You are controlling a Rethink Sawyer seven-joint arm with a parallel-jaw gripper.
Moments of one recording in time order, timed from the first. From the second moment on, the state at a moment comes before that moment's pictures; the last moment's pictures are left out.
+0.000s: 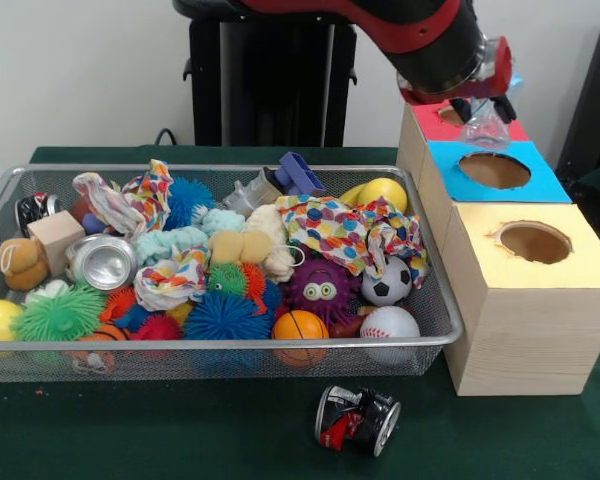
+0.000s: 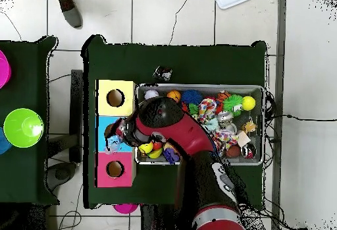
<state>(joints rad) -0.19 -0.60 0.07 1.79 0.62 1.01 1.54</state>
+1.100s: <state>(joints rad) -0.17 -0.60 0.07 1.76 0.63 0.99 1.57</state>
